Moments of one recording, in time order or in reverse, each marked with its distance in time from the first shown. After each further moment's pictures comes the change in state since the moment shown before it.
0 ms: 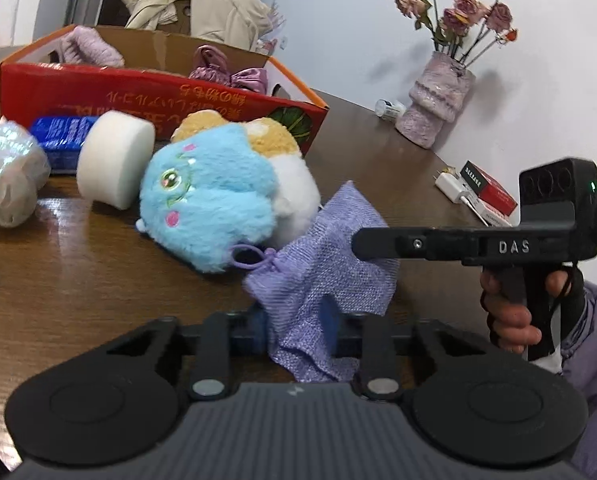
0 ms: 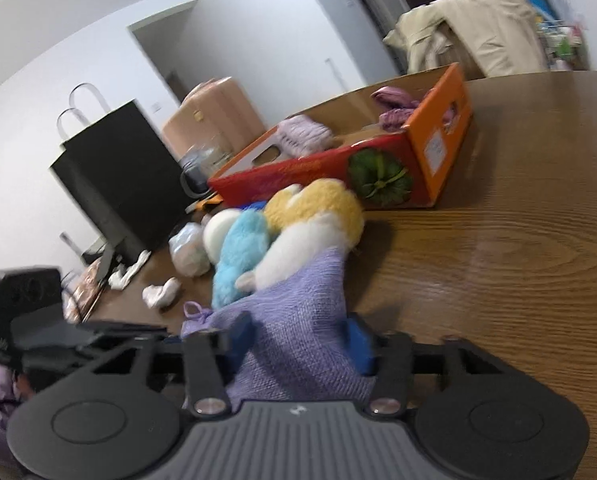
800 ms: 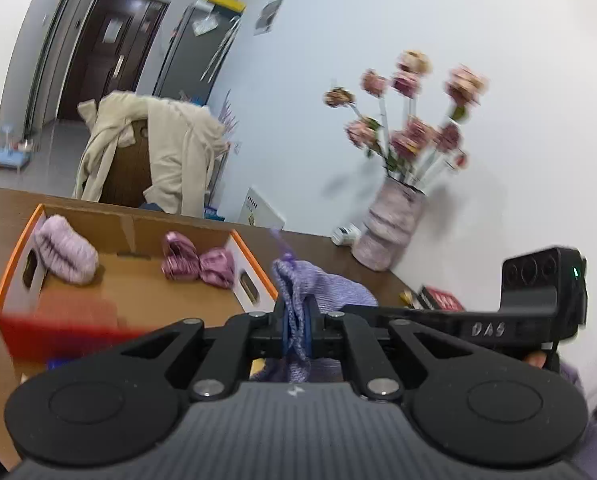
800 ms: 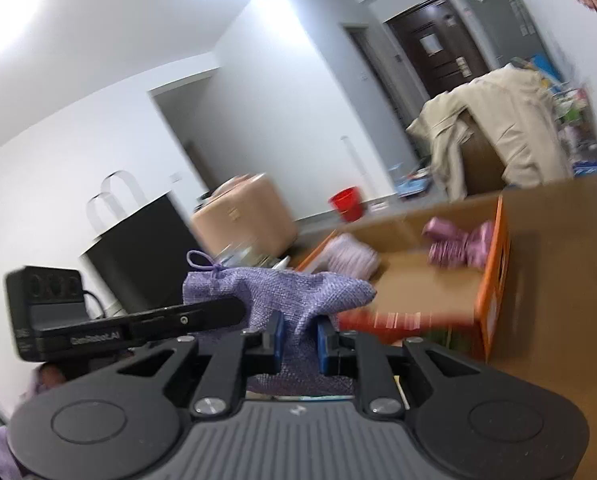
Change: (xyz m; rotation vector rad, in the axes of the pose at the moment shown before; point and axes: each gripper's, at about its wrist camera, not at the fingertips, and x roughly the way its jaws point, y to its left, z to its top) left arm -0.063 0.002 0.159 0.088 -0.252 -0.119; right arm -0.028 0.066 0.101 -0.014 -0.246 -0.010
